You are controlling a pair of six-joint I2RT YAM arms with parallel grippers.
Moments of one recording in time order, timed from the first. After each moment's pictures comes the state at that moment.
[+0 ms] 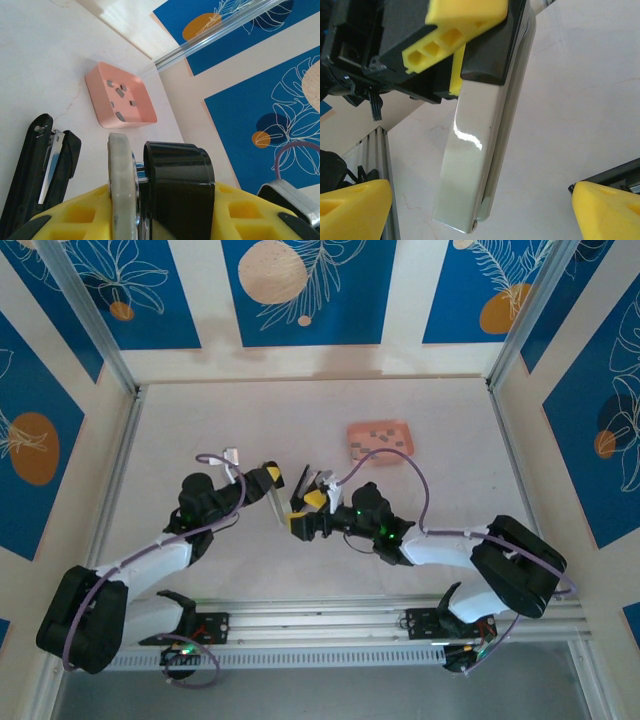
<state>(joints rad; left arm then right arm) -0.39 1.15 0.39 0.65 0.48 -0.97 0.87 1.43 0.51 0.68 -0.28 0.43</state>
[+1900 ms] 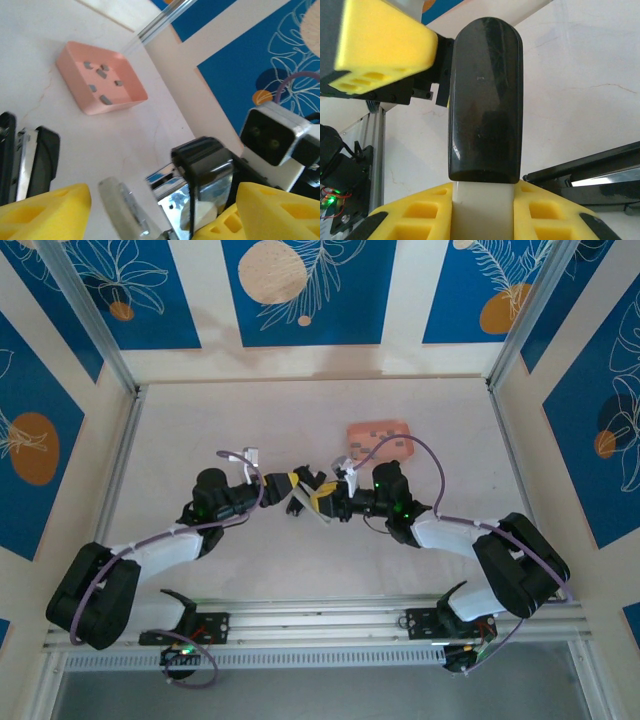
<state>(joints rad) -0.46 1.28 0.44 0.72 0.57 -0.81 0.61 1.41 0.55 0.57 -0.63 0.26</state>
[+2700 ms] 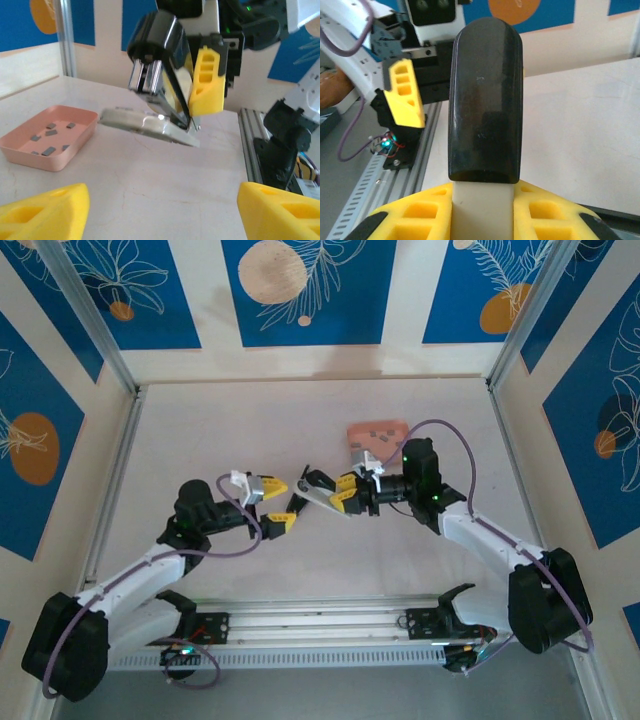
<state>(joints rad) -0.47 0.99 0.39 0.52 0.87 -0.03 0.43 1.21 0.69 0.15 -1.12 -0.18</state>
